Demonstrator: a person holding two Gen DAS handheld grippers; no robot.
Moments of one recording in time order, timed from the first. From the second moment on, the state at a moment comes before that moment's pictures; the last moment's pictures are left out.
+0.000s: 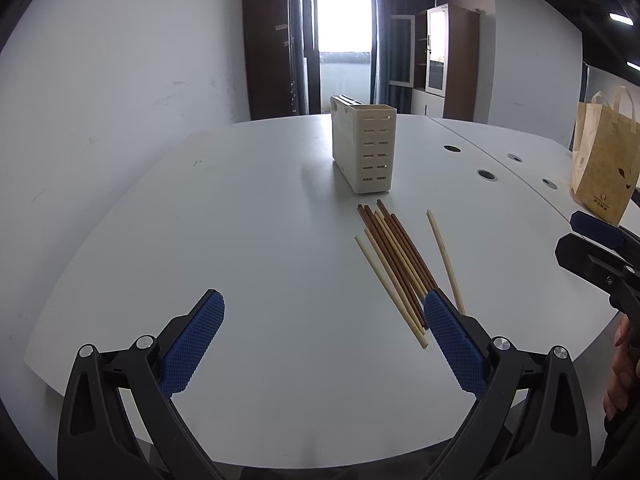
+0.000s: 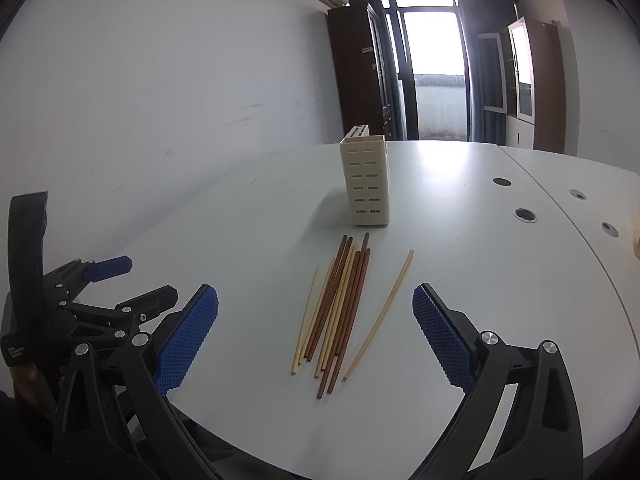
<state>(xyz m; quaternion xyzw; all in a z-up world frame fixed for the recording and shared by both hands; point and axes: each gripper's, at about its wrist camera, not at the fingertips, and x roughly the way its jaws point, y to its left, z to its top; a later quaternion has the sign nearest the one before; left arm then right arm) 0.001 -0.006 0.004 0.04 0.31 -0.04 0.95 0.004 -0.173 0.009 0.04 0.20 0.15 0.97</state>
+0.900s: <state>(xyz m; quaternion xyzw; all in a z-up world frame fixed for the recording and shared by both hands) 0.005 -0.007 -0.002 0.04 0.32 -0.05 0.95 0.006 -0.173 0.007 0.04 0.20 0.15 0.97</state>
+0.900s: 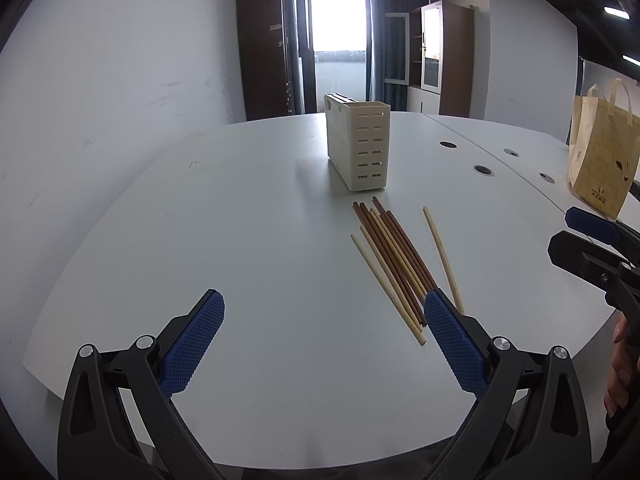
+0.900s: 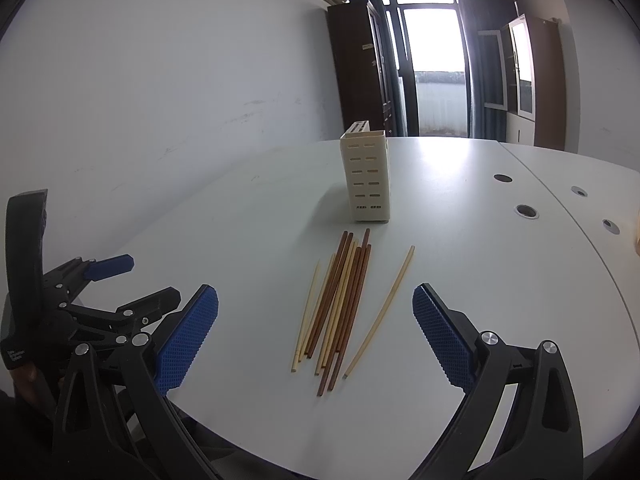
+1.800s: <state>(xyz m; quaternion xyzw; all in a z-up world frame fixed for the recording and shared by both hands) 0.034 -0.007 -0.026 0.02 0.35 -0.06 0.93 0.025 -0.178 -0.004 0.05 0.23 0.14 0.96</state>
